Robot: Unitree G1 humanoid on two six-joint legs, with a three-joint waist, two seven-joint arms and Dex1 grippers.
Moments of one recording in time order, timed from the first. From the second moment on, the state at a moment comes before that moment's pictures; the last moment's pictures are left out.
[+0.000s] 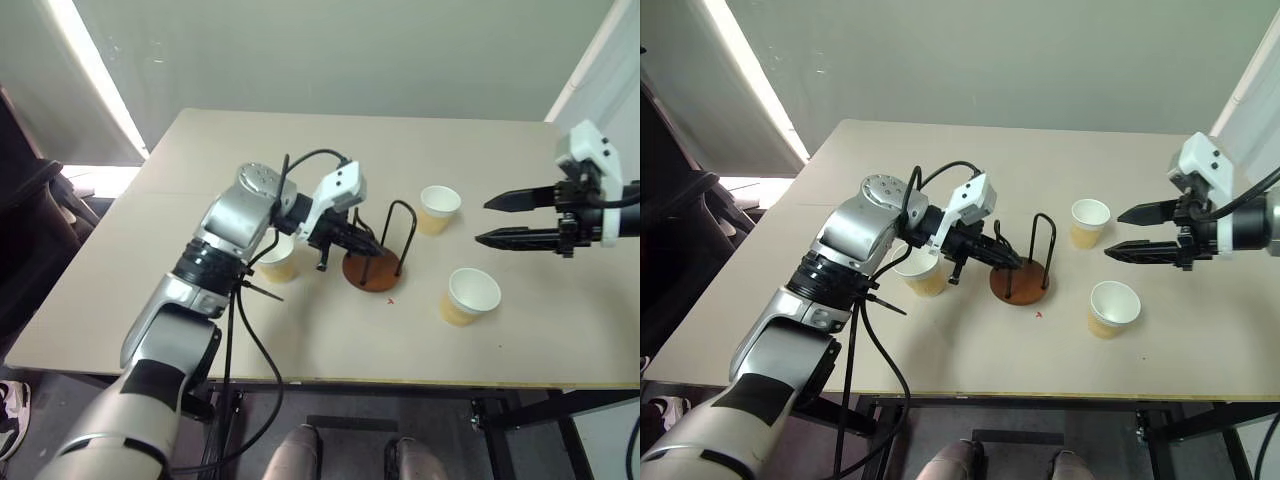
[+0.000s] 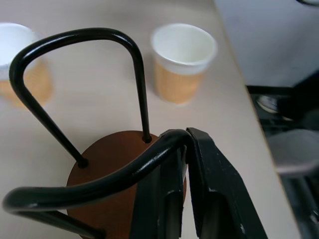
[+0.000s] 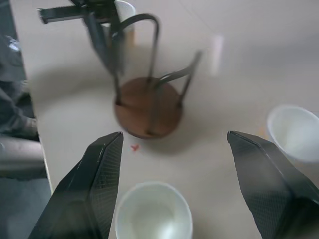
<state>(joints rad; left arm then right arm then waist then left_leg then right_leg) -1.09 0.45 -0.37 0.33 -0.21 0.57 -1.46 -0.71 -1.19 -0.10 -0.19 0.59 0.93 1.24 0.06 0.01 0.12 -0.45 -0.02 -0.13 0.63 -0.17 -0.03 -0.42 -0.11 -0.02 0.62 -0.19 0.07</state>
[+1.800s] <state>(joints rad) -0.96 0.72 -0.43 0.10 -0.06 0.36 -1.54 -0.96 -1.02 0.11 -0.10 0.56 0.83 1.22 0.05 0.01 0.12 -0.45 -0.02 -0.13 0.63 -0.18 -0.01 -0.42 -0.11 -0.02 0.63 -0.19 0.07</state>
